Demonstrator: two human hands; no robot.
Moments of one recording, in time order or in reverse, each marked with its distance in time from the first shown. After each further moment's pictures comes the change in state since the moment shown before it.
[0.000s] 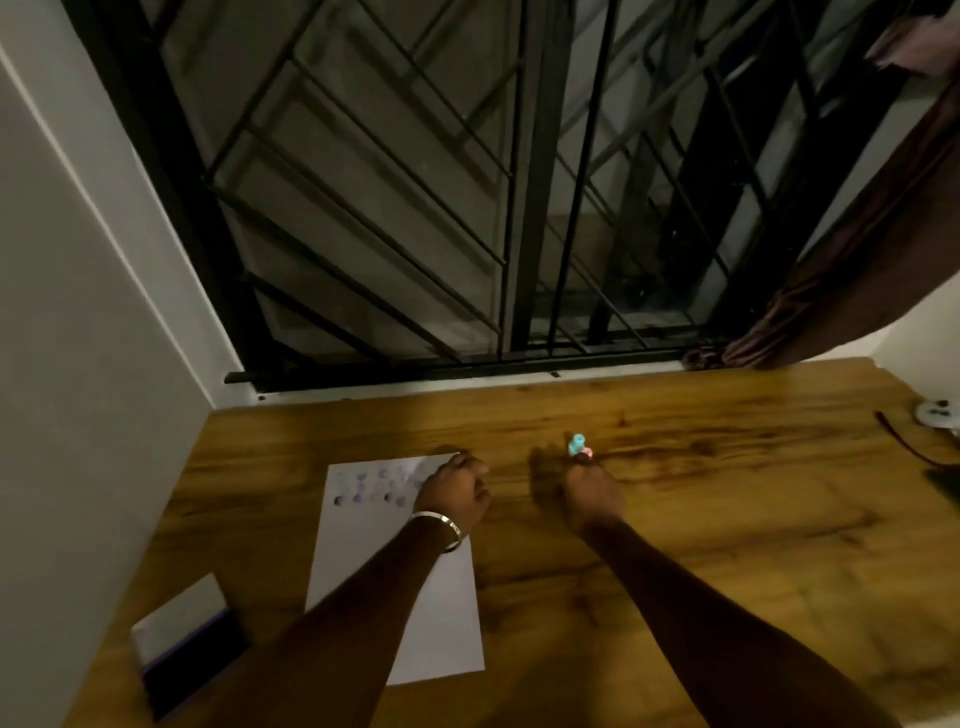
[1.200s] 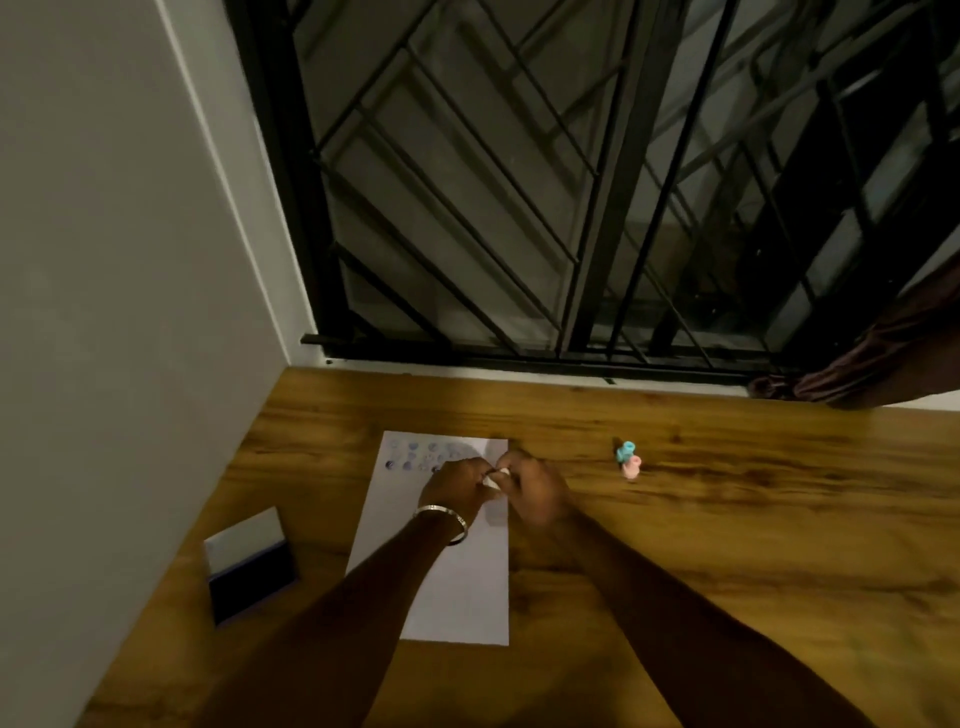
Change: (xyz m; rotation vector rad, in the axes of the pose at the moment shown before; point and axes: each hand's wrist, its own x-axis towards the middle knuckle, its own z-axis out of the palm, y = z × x) left_hand -0.026 -0.016 -0.011 -0.121 0.031 -0.121; right_hand -0.013 -0.083 0.015 0.467 -0.038 -0.388
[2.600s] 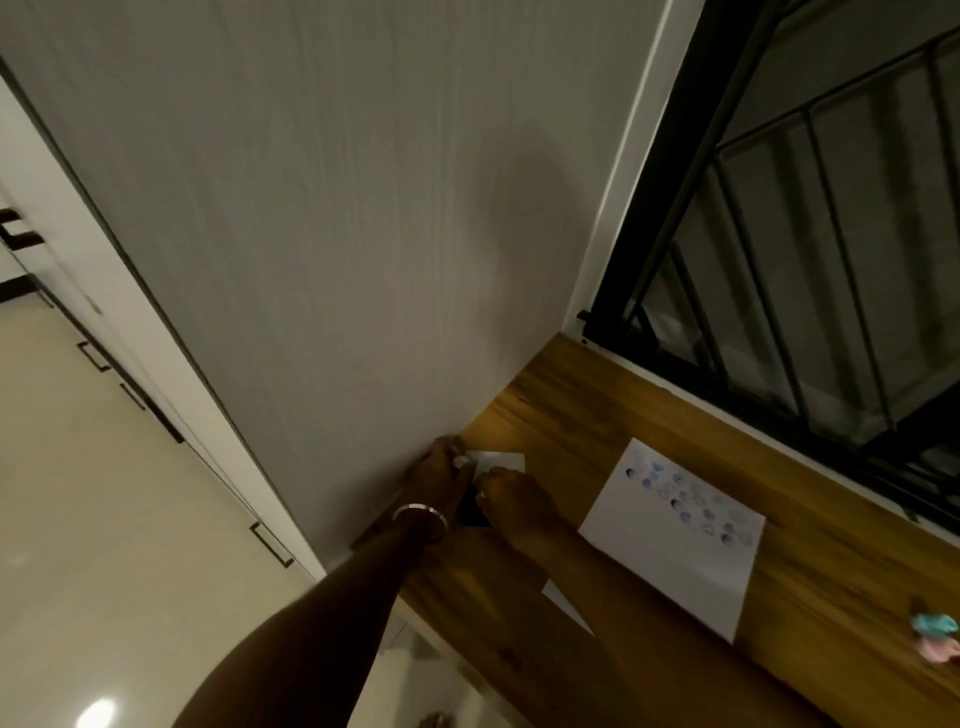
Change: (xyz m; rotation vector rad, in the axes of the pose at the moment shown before) left_hand -0.185 -0.234 -0.116 -0.347 0.598 -0.701; right_hand -0.017 -0.241 0.195 -0.365 -0.487 -0.617
